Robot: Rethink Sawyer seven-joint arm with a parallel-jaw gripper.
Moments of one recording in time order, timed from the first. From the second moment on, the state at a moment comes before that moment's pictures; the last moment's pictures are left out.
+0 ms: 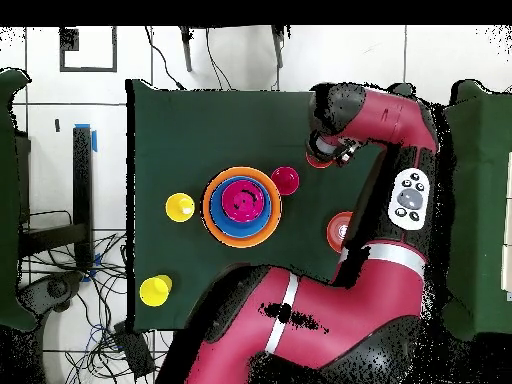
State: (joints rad) arm -0.33 -0.17 -0.14 0.73 -0.10 1.22 2.02
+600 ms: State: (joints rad) arm -0.29 -0.07 -0.18 0.55 -0.06 1.29 2.03
